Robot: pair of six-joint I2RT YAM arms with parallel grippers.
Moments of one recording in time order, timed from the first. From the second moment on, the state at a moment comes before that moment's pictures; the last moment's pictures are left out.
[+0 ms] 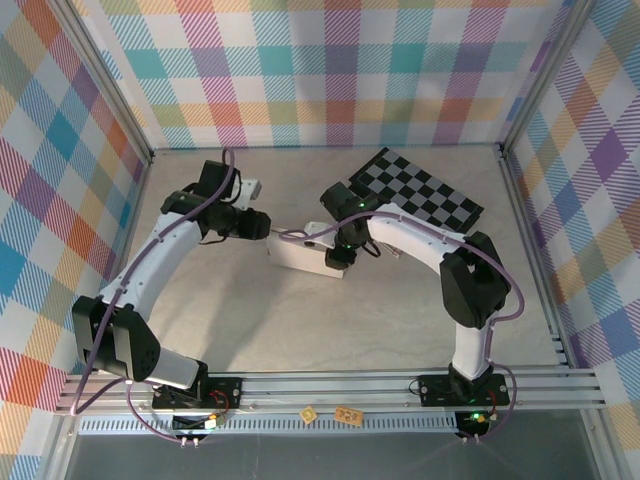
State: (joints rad) left arm -0.28 1.44 1.32 -0.89 0.22 -0.08; right arm 0.72 1.88 1.50 -0.89 -0.16 -0.65
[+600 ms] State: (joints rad) left arm -0.32 1.56 1.37 -0.86 0.25 0.05; right arm 0.72 1.86 1.48 -0.90 -0.17 -0.66
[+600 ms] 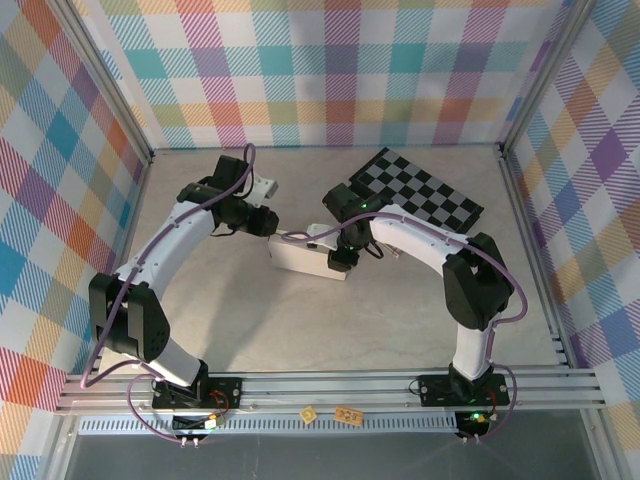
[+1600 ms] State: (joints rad) left arm -0.31 1.50 1.31 -0.87 0.26 0.09; right arm 0.72 1.85 1.46 -0.89 -0.17 -0.66
